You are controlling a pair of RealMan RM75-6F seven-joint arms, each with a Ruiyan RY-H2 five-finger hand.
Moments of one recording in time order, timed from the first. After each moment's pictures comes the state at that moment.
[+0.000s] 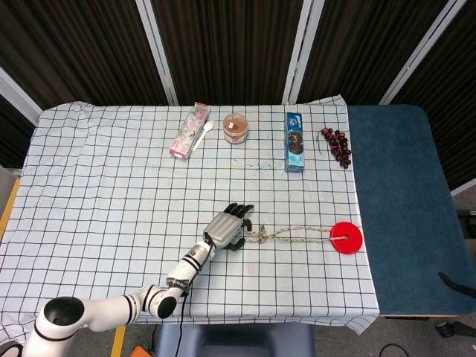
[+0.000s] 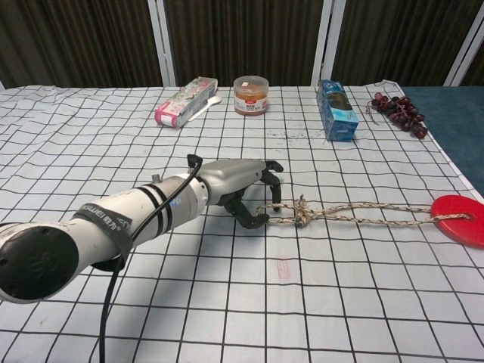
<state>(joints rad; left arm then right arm) -0.97 -1.97 -0.26 -1.09 1.12 0.74 0.22 -0.05 -1.13 0.11 -1.43 -1.36 1.48 0.20</state>
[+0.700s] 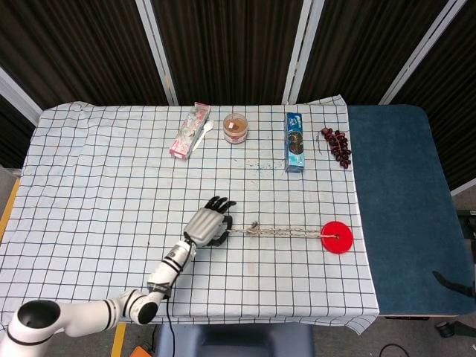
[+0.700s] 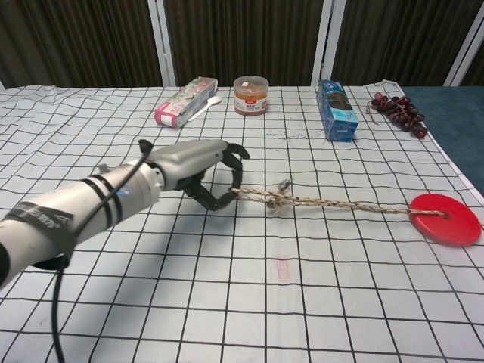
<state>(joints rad) -0.86 -1.82 -0.20 -1.25 1.17 0.90 0.22 -0.04 -1.13 0.11 -1.46 -1.36 1.48 0.15</state>
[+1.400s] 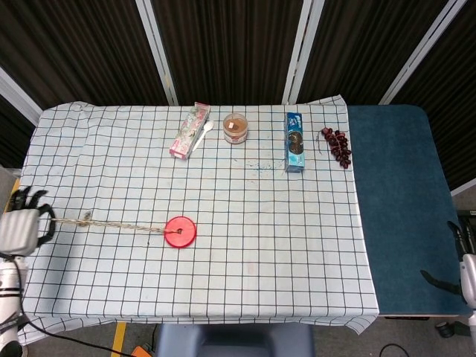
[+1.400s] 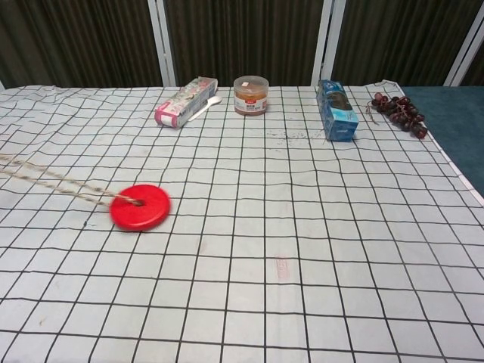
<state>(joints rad) -0.36 -1.23 -0.08 -1.33 1.14 1.35 0.11 -0.03 -1.16 0.09 -1.46 -1.41 1.48 0.15</state>
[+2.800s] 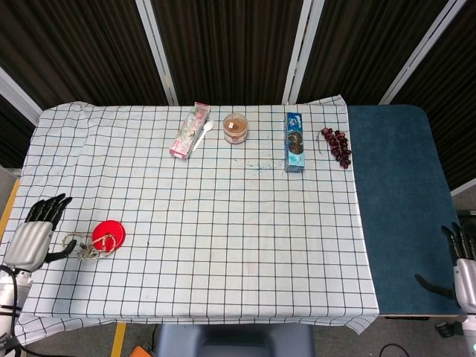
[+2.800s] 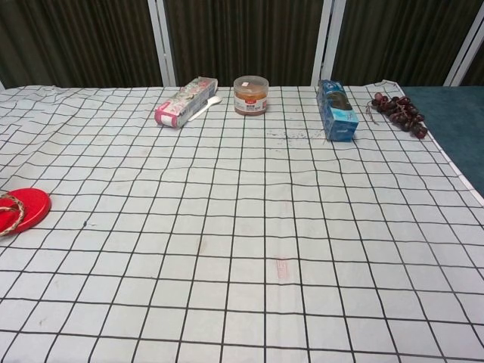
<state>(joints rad) -0.29 -1.07 -0.05 -1.63 1.36 1.30 -0.01 -0.04 -1.19 0.08 -1.46 -1.42 1.49 0.14</state>
